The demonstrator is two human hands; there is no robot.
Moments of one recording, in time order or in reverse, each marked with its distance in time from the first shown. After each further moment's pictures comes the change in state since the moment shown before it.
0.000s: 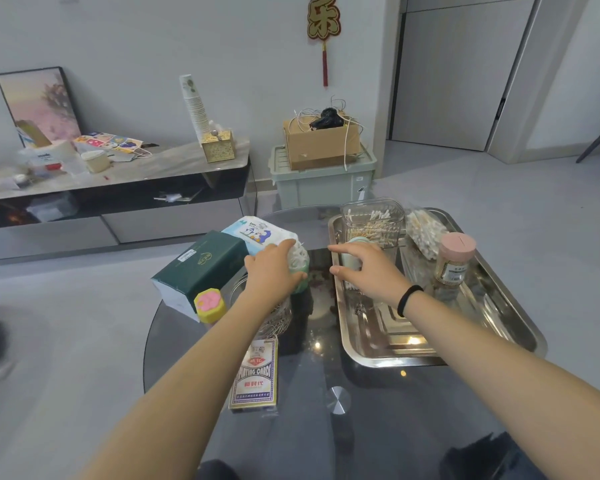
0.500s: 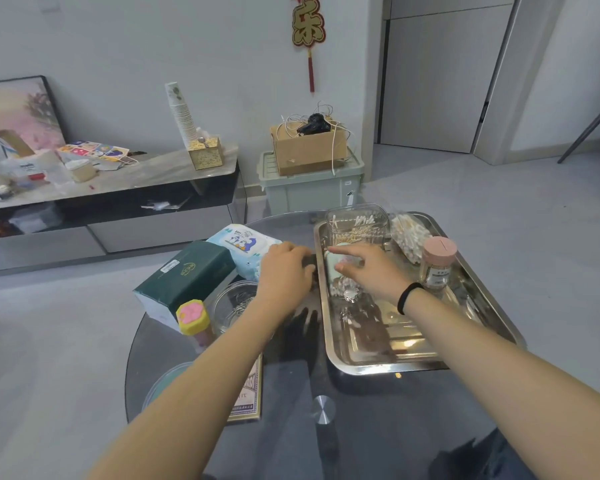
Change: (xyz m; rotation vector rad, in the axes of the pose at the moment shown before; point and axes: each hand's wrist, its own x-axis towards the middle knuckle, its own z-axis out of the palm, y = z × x) left_hand -0.003 0.040 0.008 -0.160 0.121 0.183; right_hand 0.004 0.022 -0.020 0.065 0.011 0.057
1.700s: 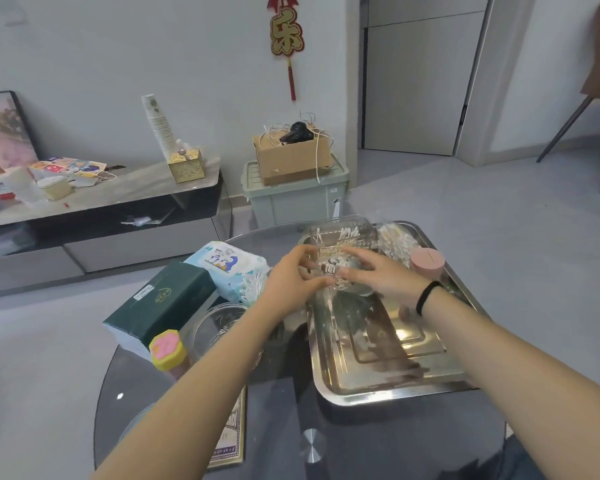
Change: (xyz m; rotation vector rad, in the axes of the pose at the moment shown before) left_hand 0.028 0.013 0.015 -0.443 -0.202 -0.021; right_hand 0.006 0.020 -0.038 0.161 -0.182 0.185
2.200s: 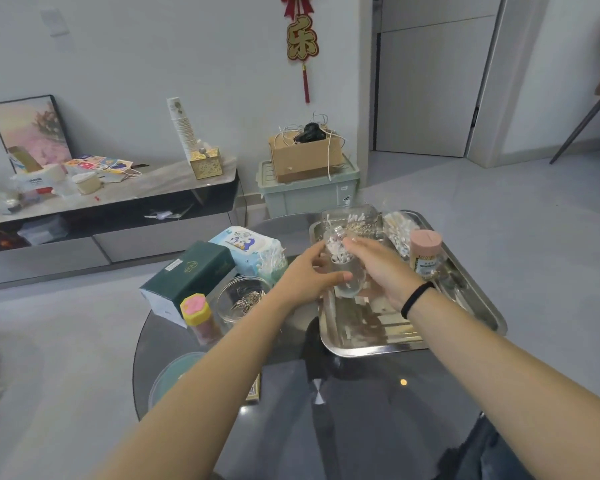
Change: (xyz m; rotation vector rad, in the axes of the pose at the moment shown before) left_hand -0.053 0.014 0.004 -0.200 -0.101 -0.077; right_hand -0.054 -0.035 0.041 0.498 0.207 0.077
